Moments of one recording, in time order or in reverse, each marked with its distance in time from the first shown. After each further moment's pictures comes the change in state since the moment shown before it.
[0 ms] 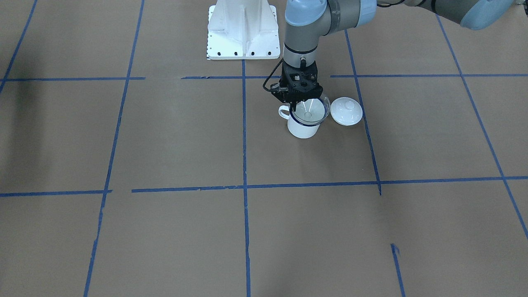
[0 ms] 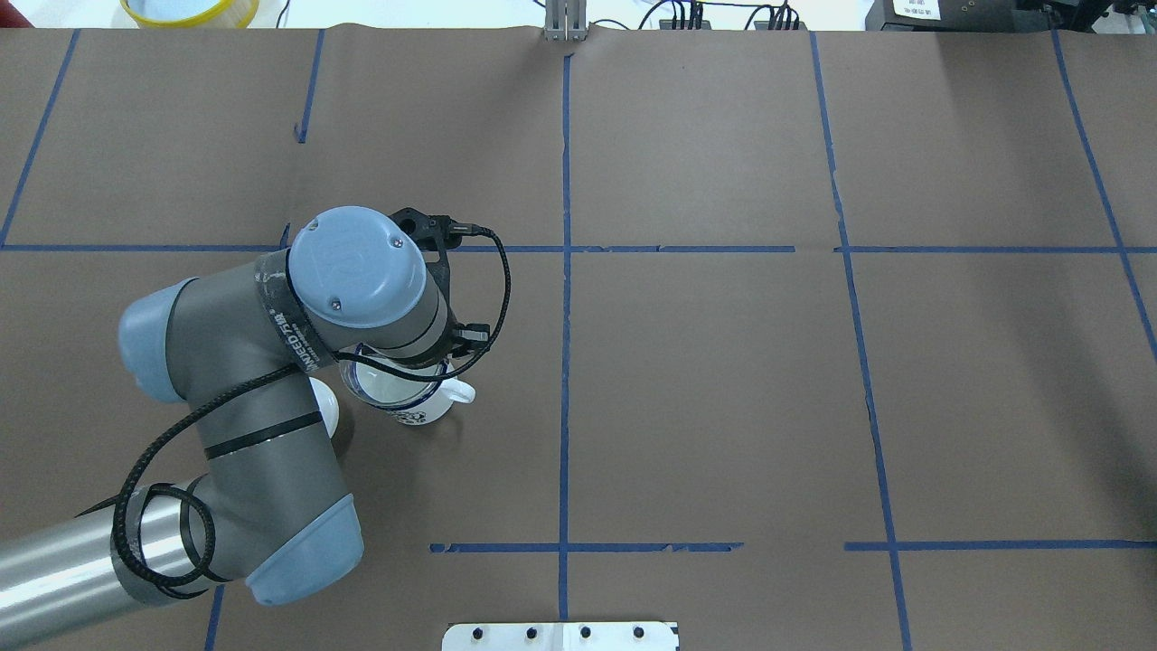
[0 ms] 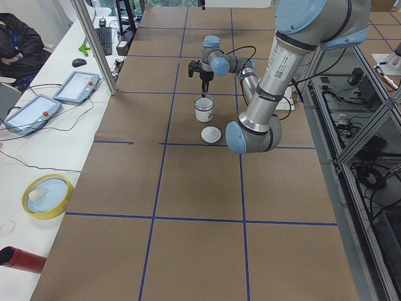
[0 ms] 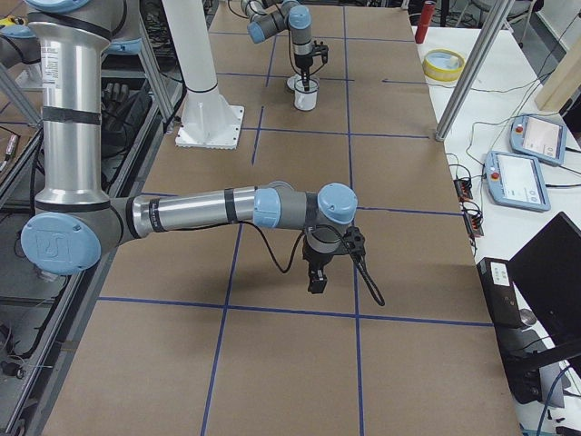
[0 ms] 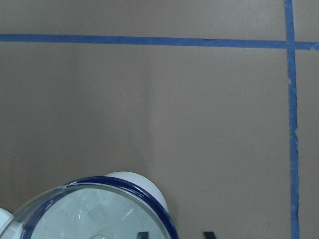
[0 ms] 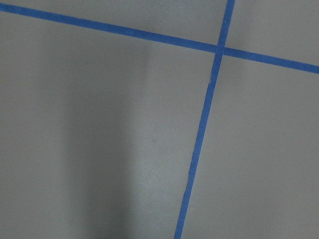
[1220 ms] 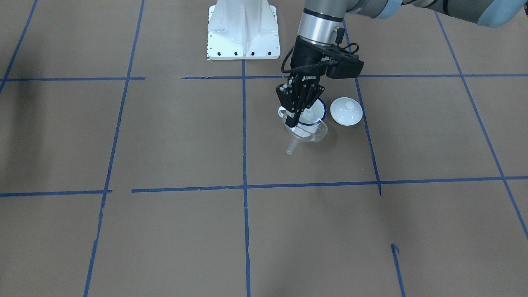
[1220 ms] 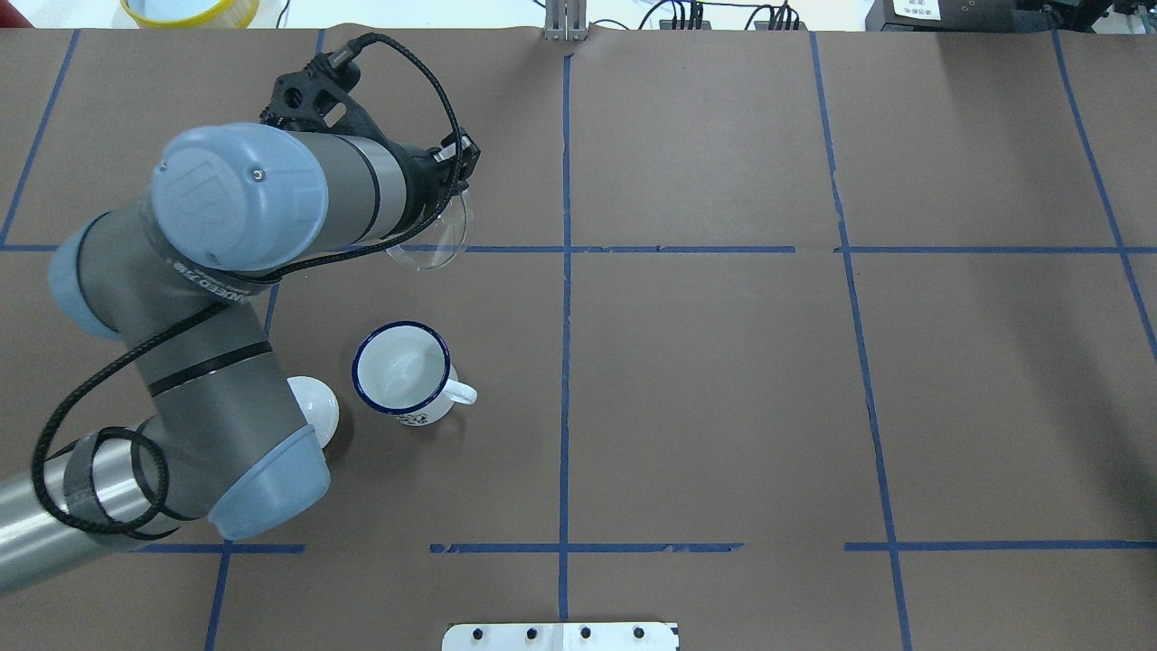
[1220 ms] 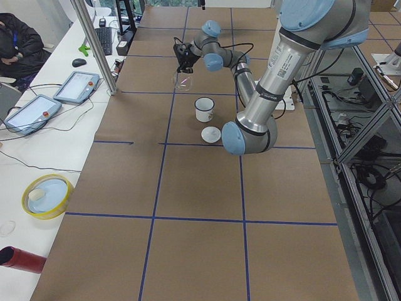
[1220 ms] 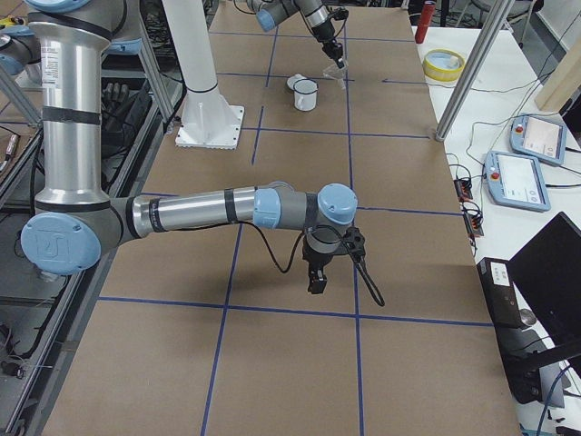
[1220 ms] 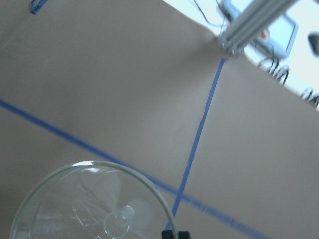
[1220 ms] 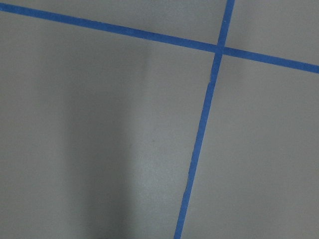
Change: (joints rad) left arm -0.113 0.005 0.027 -0.442 0.342 -0.635; right arm 0.000 -0.001 -0.001 0.000 0.000 0.000
